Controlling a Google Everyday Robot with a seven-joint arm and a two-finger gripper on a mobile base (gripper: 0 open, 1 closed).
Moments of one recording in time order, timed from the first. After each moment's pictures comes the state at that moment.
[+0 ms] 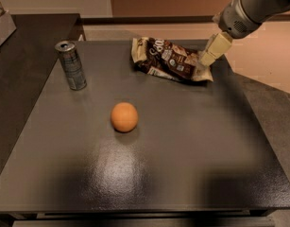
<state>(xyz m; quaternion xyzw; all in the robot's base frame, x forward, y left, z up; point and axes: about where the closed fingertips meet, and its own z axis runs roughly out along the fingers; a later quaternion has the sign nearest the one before) 0.662 -0.195 0.926 -0.54 0.78 0.05 0.32</state>
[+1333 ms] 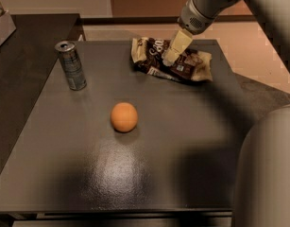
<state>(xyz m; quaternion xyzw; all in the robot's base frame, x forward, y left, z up) 0.708 -0.104 0.902 -0.57 0.77 0.07 0.27</state>
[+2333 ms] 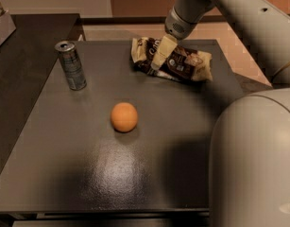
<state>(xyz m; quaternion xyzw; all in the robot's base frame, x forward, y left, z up) 0.727 -0.077 0.870 -0.55 0.80 0.07 0.23</state>
